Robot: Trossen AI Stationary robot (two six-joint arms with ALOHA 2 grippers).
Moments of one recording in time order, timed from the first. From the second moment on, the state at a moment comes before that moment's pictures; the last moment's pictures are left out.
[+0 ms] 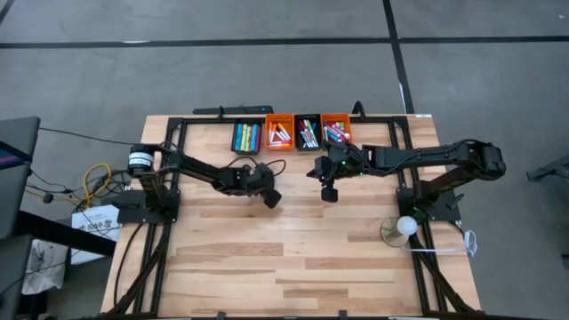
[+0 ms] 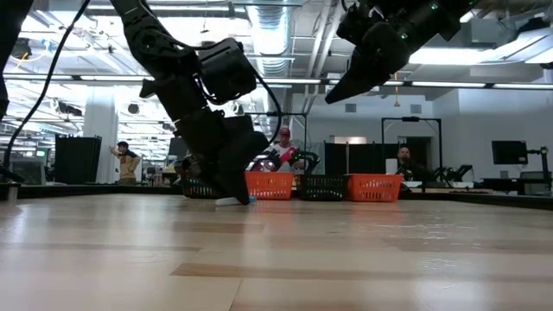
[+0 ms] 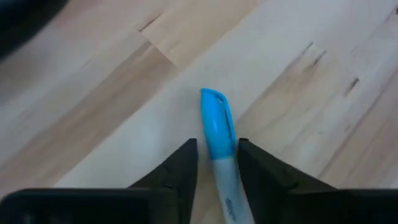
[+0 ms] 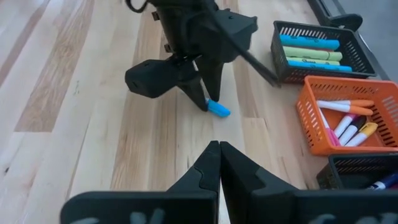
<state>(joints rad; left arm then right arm) 0.04 1.85 0.84 -0.04 -0.35 -0.58 -0.12 1.35 0.88 -0.20 -0.03 -0.21</state>
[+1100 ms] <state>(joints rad) 0.32 1.59 0.84 0.26 -0.29 -0.26 -0.13 1.35 0.88 -0.20 -0.03 -0.21</state>
